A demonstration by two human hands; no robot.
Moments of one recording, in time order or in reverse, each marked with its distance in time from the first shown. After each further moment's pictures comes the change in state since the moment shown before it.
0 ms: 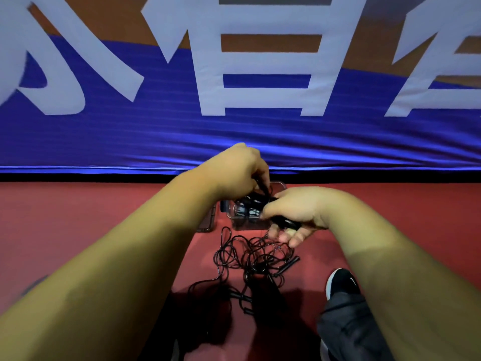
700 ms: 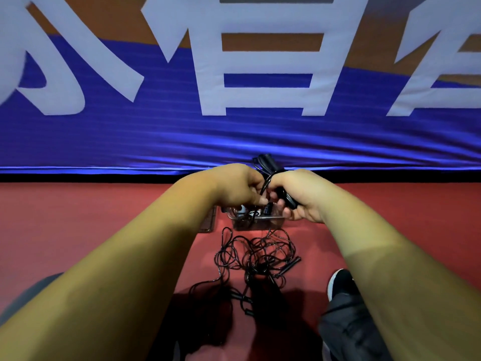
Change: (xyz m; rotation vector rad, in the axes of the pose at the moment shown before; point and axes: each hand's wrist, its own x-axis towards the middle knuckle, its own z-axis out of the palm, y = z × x) left_hand 0.004 -0.016 0.023 -0.326 -0.257 -0.204; right_hand 0.014 -0.010 -0.007 0.489 0.290 -0.120
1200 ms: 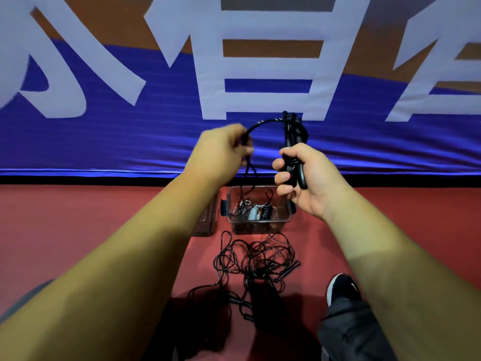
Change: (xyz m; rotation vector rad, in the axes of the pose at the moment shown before) left_hand -0.007 0.007 -0.028 -0.223 0.740 0.039; right_hand -0.013 -0.021 -0.012 0.632 -0.118 -0.218
